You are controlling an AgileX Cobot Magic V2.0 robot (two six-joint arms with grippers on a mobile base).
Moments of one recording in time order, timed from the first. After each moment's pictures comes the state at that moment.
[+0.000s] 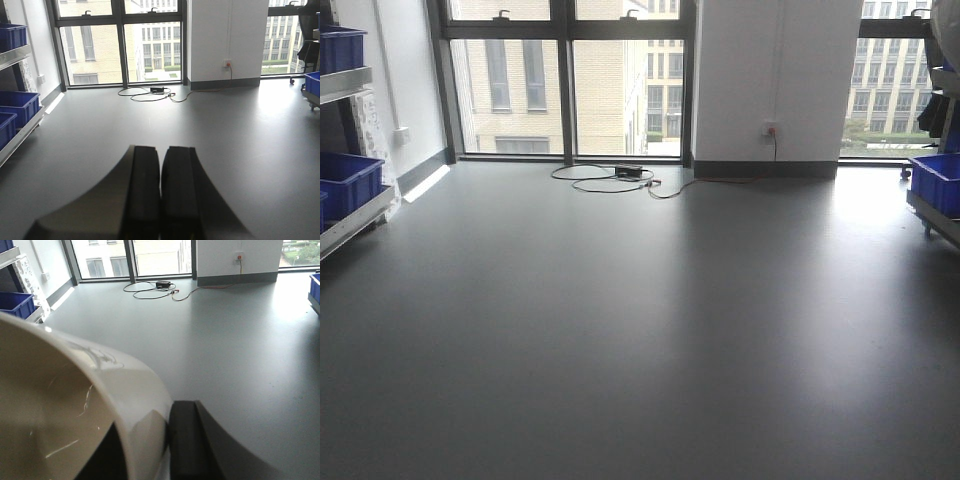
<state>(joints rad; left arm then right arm) -0.16 -0.01 0.01 -0.07 0.09 0.10 0.09 0.42 -0.56 0.03 0.39 0.13</state>
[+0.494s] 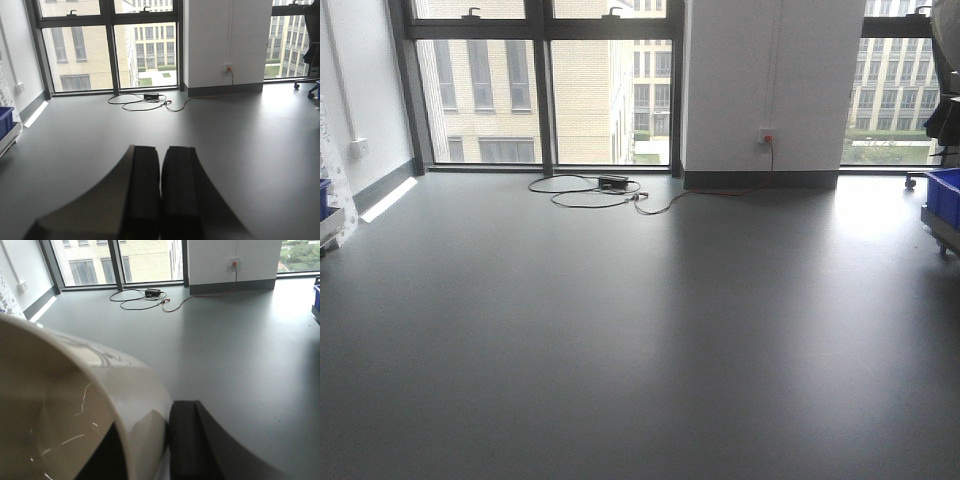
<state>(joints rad) -0.16 -0.01 0.01 -0.07 0.09 0.10 0.09 0.42 -0.56 0.03 0.39 0.13</state>
